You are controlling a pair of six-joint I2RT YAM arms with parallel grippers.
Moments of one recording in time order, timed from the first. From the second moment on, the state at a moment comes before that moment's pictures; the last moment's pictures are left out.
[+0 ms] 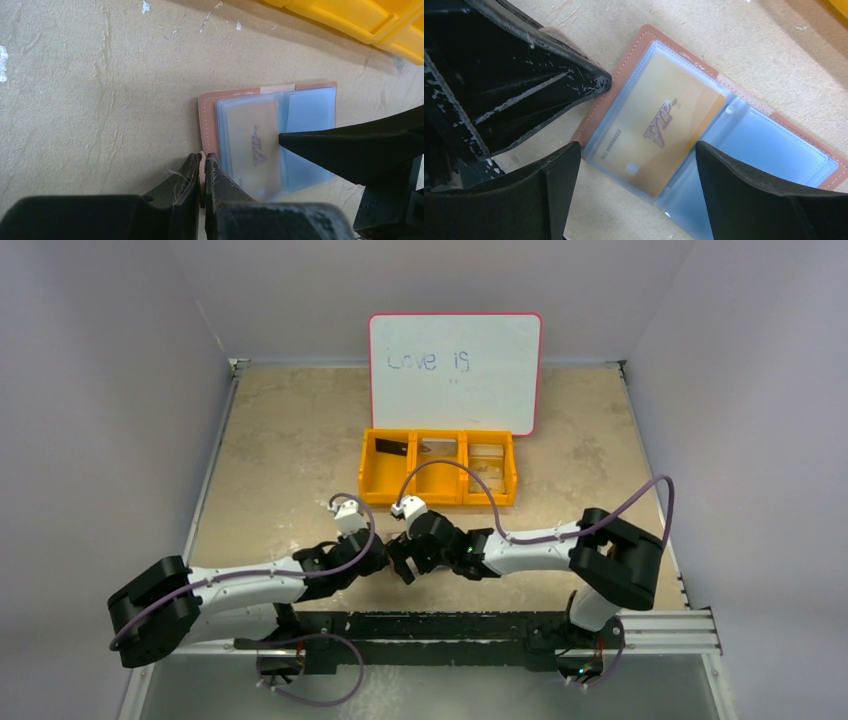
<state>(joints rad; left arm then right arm) -1.02 1.09 0.32 -0.02 -0.47 -1.12 1.15 1.60 0.75 0.08 0.13 0.41</state>
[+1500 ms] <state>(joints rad) -1.02 1.06 0.31 -0.05 -0.48 -1.12 1.08 1.46 0.73 -0.01 0.37 0.53</state>
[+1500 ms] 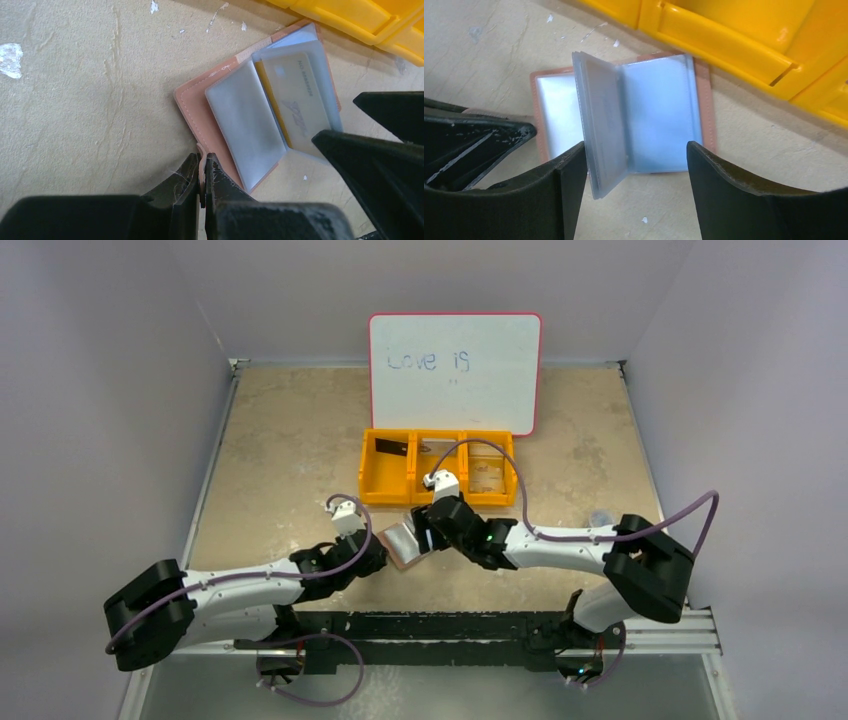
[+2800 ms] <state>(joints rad) -1.02 1.07 0.40 -0.20 -0.56 -1.12 0.92 1.46 0.77 0.01 0.14 0.54</state>
